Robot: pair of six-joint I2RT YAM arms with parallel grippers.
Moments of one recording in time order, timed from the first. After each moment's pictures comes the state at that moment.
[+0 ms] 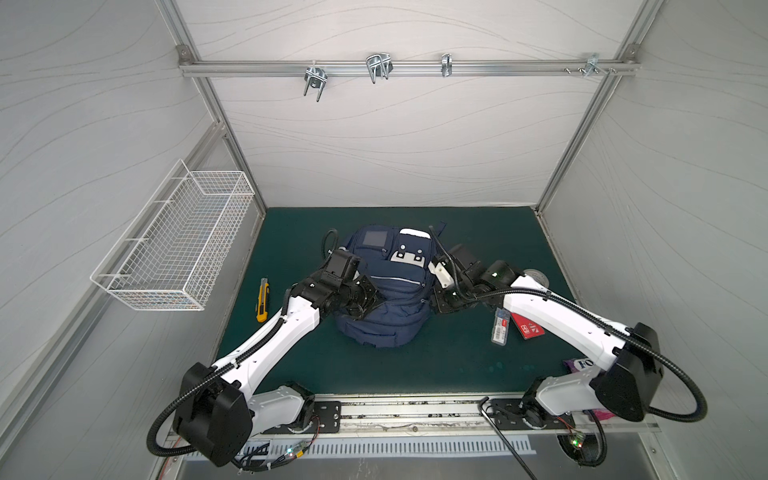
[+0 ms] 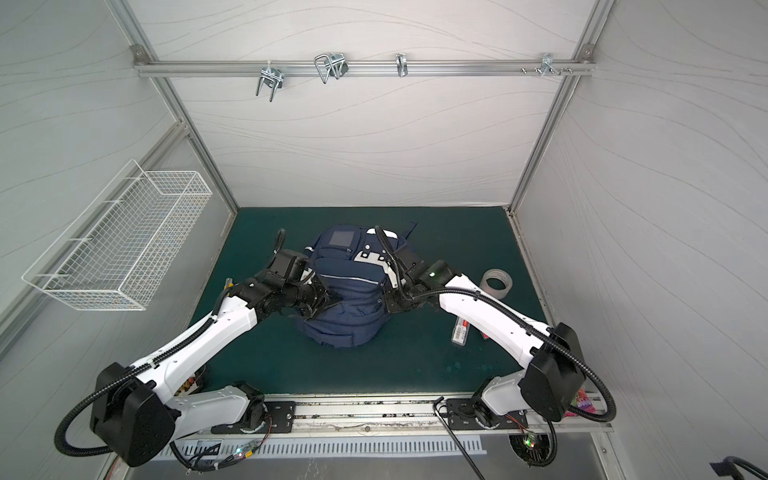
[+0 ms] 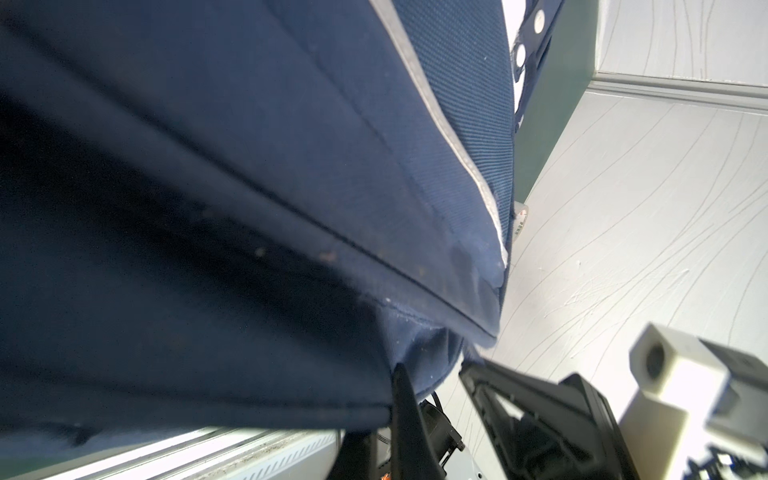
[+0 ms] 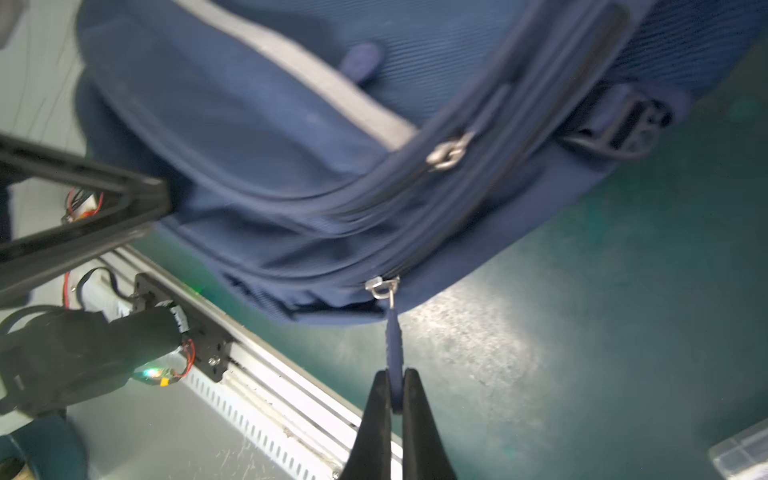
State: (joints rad) left arm -0.45 1.20 0.92 -0.64 0.41 -1.23; right arm 0.76 1.40 1.19 -0.86 -0.19 0.48
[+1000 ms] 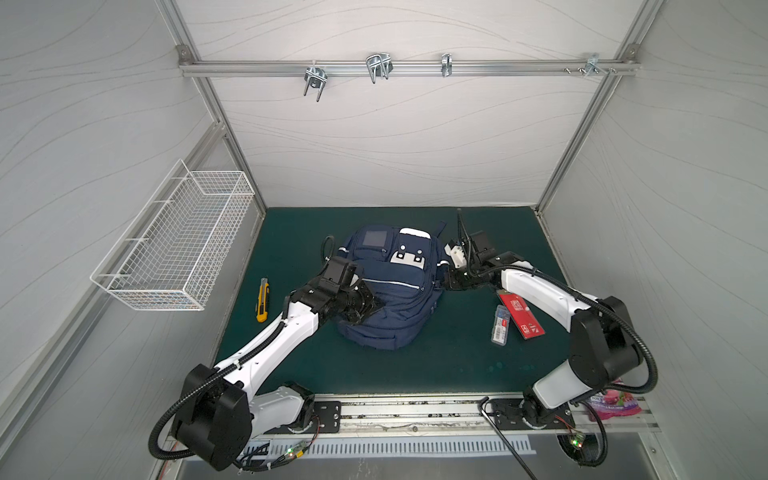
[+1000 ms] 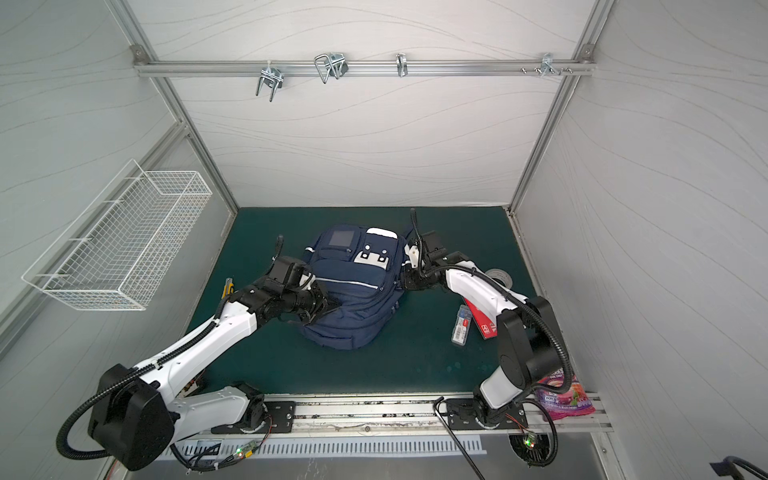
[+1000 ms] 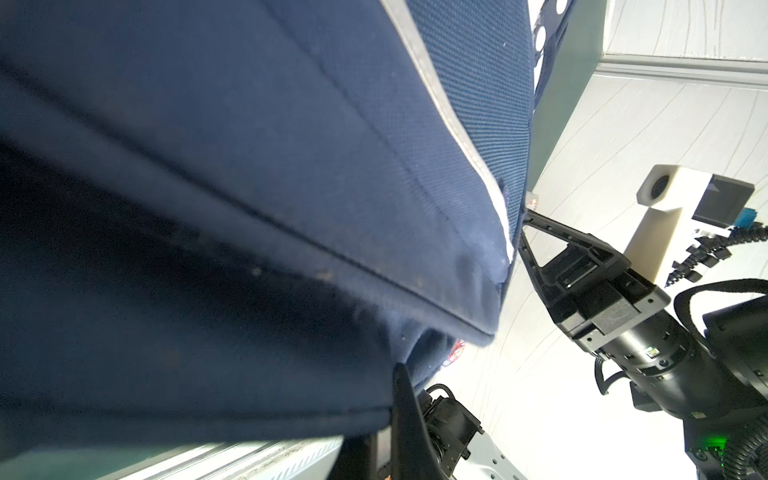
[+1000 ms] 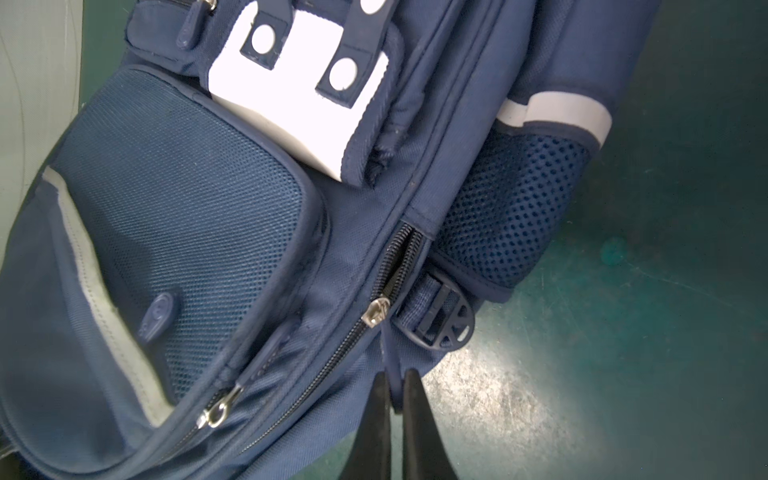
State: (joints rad) left arm -0.43 1.19 0.83 -0.56 0.46 -1.18; right arm 0.48 1.57 1.11 -0.56 -0.32 0.34
